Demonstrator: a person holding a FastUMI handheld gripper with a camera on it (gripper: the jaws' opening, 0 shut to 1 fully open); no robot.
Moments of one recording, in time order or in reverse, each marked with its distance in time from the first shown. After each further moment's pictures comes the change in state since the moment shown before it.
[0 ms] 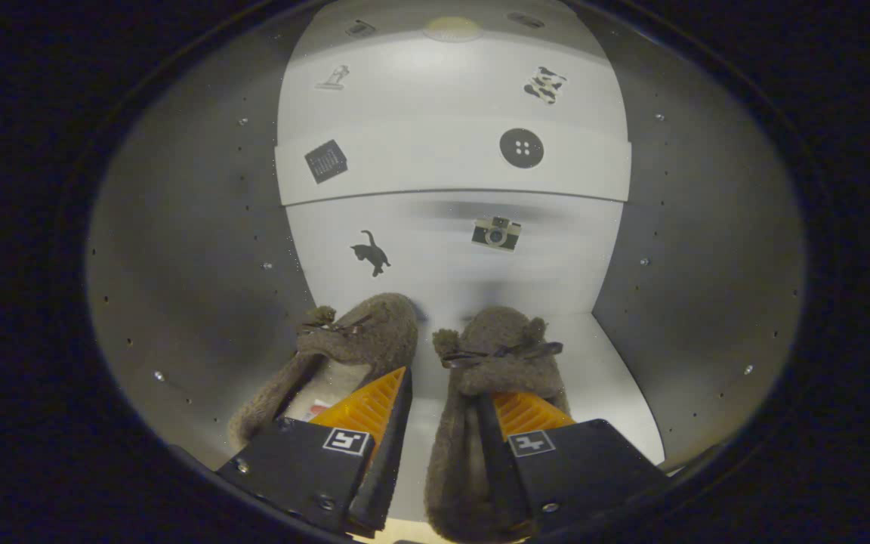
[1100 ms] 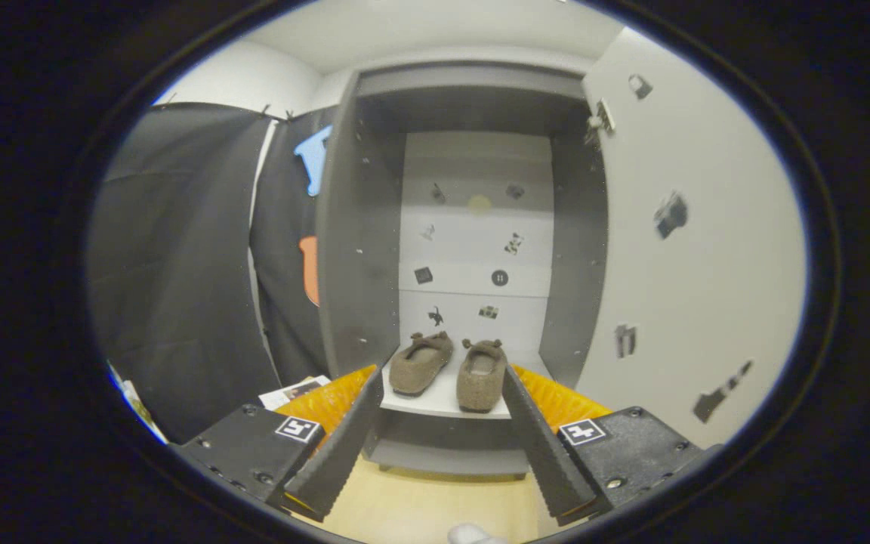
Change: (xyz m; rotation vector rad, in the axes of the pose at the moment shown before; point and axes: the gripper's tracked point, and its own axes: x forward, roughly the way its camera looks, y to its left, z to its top) arm -0.346 0.017 -0.042 -0.101 -0.394 0.087
